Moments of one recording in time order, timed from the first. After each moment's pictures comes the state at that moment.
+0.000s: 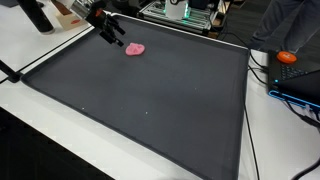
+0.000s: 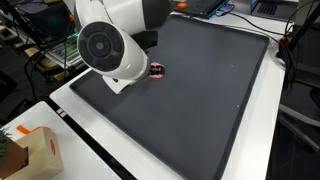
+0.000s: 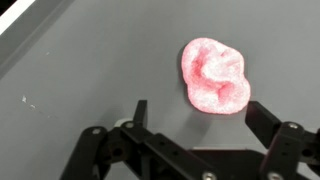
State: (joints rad) arm -0.22 0.52 -0.17 -1.93 0.48 1.83 0.37
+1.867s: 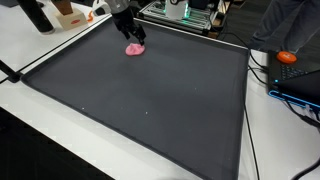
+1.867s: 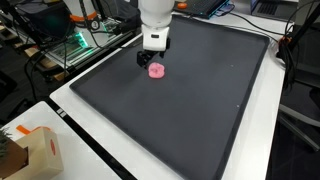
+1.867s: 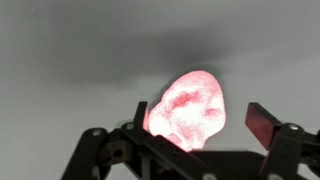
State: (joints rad) arm -0.04 0.26 -0.05 -2.28 0.12 2.29 -0.02
